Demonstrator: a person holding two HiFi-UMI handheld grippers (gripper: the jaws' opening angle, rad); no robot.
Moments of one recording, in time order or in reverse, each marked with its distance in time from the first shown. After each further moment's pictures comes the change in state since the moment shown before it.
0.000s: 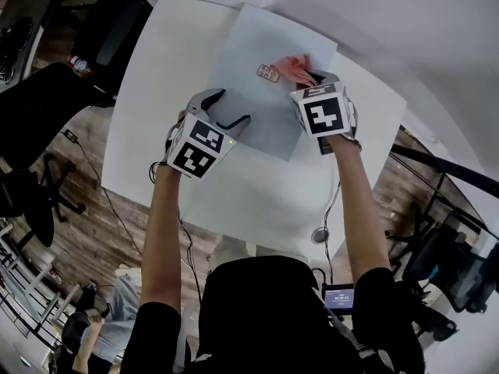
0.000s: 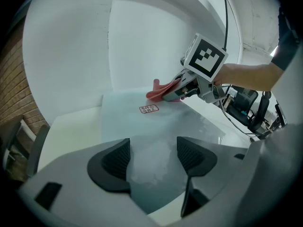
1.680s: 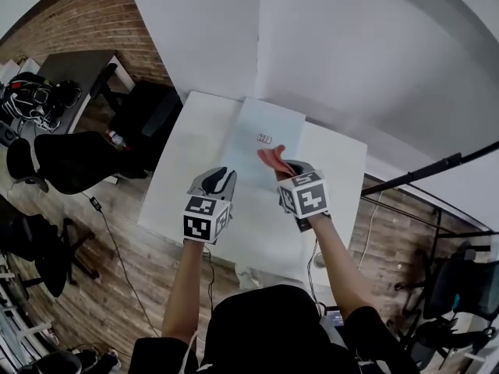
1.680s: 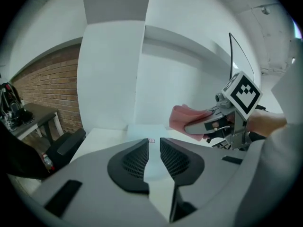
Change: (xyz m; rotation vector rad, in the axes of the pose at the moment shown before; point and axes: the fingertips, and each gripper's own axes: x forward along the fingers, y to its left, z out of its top) left arm -0.181 -0.045 0.066 -0.216 -0.333 0.231; right arm -0.185 0.099 0.017 0.149 -0.239 0.134
